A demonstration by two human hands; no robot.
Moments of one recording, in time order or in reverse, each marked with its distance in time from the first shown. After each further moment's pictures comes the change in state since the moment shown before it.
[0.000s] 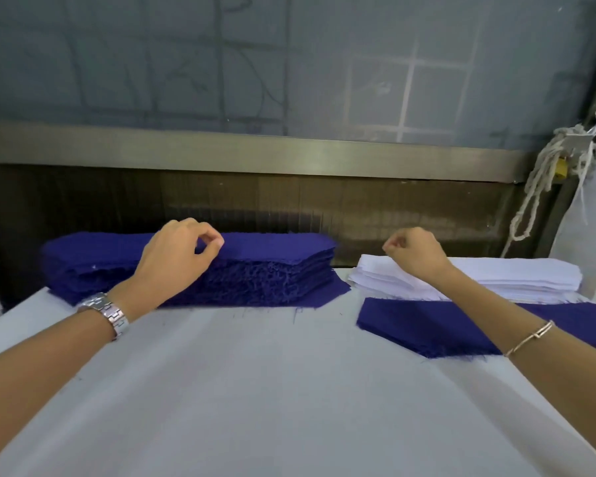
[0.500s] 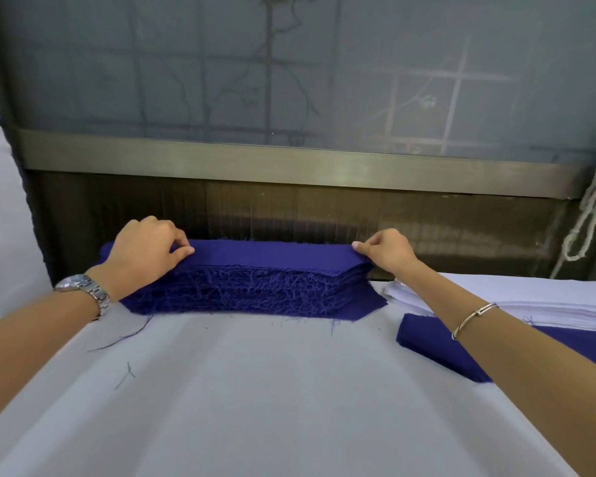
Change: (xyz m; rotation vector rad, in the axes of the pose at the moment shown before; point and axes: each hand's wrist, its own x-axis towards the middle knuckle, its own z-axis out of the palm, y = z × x) left_hand 0.004 -0.083 -0.055 0.490 -0.183 -0.047; right_hand 0.029 -0.087 0.054 0.247 -0.116 0.044
